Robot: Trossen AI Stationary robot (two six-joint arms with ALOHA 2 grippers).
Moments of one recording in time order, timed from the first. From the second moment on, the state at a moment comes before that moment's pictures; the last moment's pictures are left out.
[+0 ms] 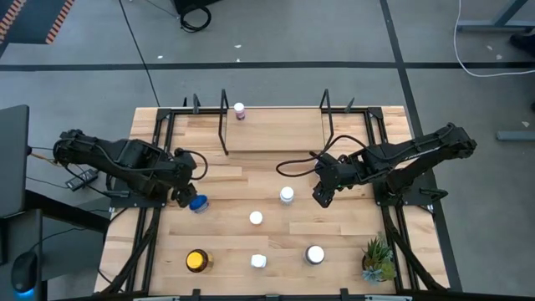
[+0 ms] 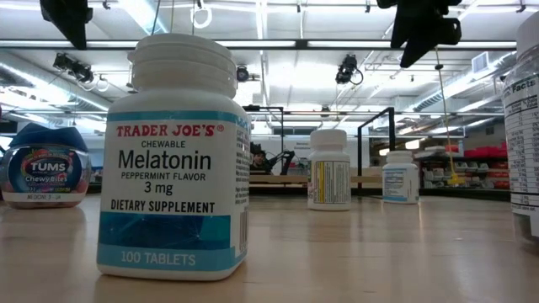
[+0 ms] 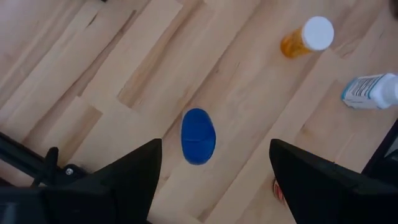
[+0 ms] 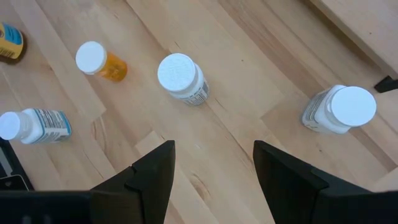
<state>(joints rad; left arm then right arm) -0.28 1.07 1.22 -1.36 -0.17 -0.91 0.27 1.31 1.22 -1.03 0.23 0.93</state>
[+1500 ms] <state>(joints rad) -0.32 1.21 0.89 -1.19 0.00 -0.86 0.26 1.31 1.22 -0.99 0.27 1.20</state>
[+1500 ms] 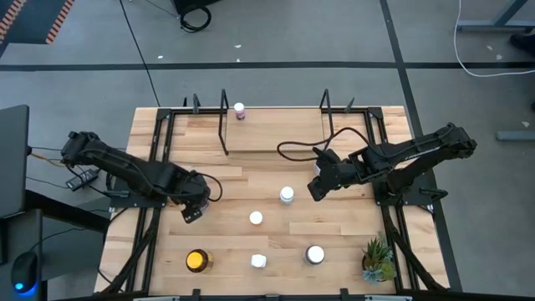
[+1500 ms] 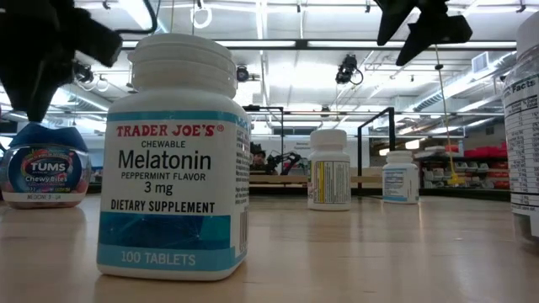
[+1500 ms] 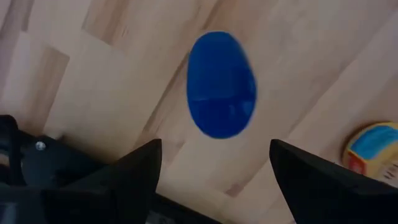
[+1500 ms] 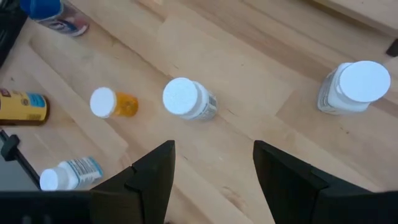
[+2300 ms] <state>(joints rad) -0.32 1.21 0.74 -0.94 -0.07 -0.73 0.26 1.31 1.22 -0.99 0.28 1.23</state>
